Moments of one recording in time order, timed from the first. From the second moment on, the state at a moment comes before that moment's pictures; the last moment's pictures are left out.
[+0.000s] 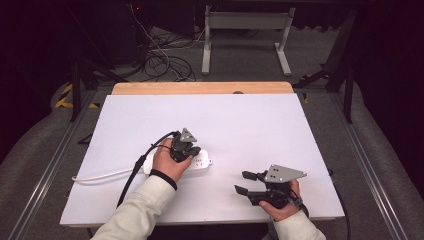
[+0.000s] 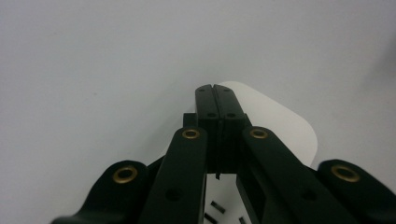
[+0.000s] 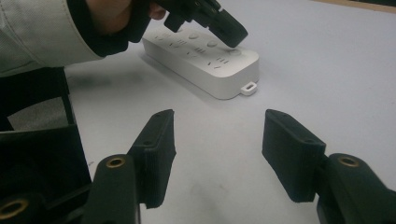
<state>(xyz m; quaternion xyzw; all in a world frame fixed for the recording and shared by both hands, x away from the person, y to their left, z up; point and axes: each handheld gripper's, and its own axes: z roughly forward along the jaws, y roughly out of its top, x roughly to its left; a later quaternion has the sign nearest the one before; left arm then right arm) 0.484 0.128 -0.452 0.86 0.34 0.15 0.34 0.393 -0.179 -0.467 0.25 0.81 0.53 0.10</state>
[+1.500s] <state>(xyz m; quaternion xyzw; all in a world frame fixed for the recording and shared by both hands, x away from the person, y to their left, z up) 0.362 0.247 -0.452 0.78 0.29 0.19 0.52 0.391 -0.183 -0.465 0.26 0.80 0.53 0.12</state>
